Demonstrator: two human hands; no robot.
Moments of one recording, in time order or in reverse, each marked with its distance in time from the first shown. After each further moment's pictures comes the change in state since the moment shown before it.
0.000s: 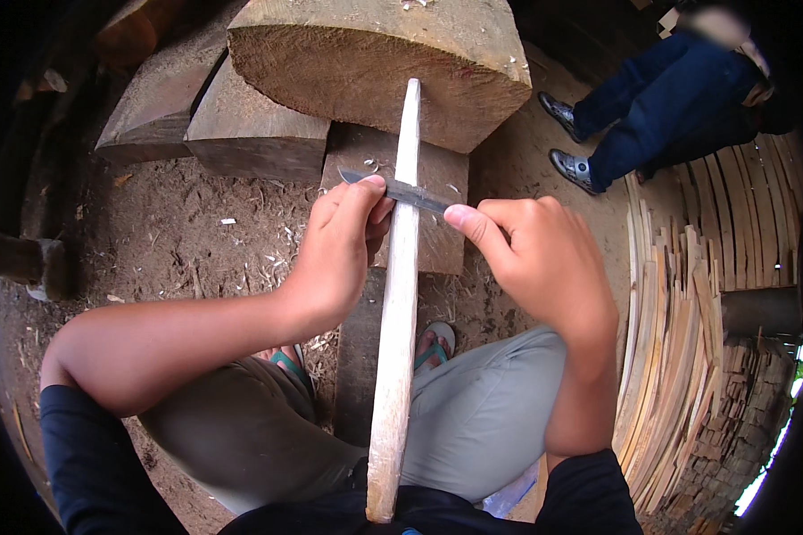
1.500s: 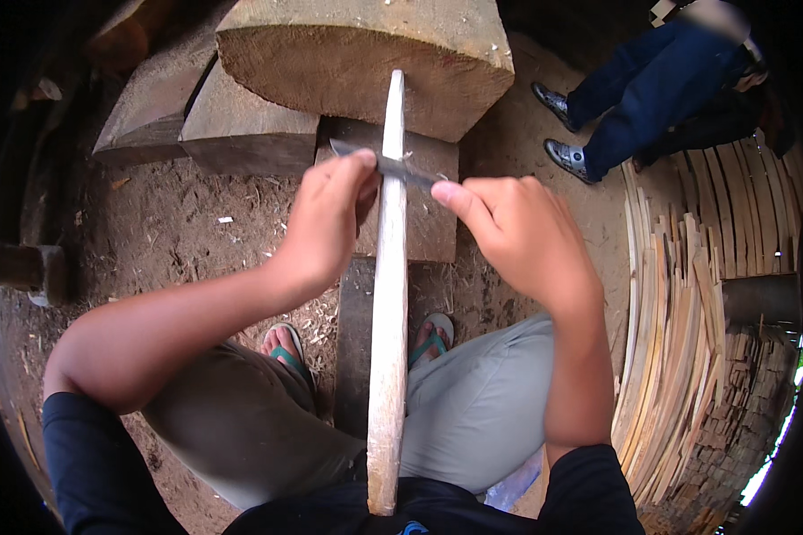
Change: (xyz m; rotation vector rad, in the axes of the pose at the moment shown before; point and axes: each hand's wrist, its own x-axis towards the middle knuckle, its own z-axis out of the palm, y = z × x) left_hand 0.014 0.007 -0.002 0.153 -0.048 0.110; right_hand 0.004 0.006 0.003 0.029 0.006 0.015
